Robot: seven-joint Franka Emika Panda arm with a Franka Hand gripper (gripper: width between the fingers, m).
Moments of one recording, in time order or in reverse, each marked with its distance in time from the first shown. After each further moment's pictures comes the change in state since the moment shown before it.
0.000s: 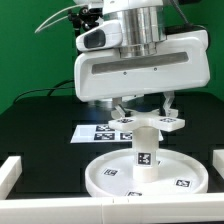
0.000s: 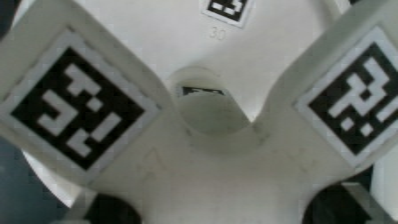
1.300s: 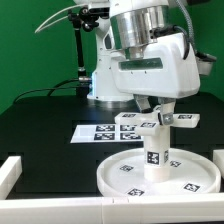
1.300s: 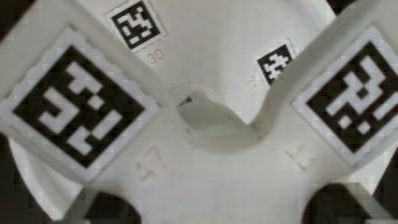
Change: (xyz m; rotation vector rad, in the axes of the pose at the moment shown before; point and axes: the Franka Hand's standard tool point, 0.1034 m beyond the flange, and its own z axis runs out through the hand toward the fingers) arm -0.002 -0.014 0.002 0.075 0.009 1.010
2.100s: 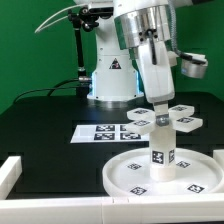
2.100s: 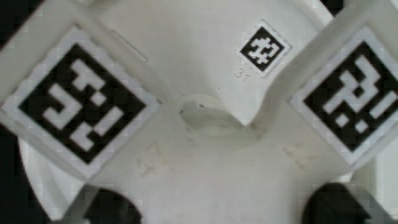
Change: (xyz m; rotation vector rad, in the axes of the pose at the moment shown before) arm -0.007 -0.002 0.001 0.038 -0.025 0.505
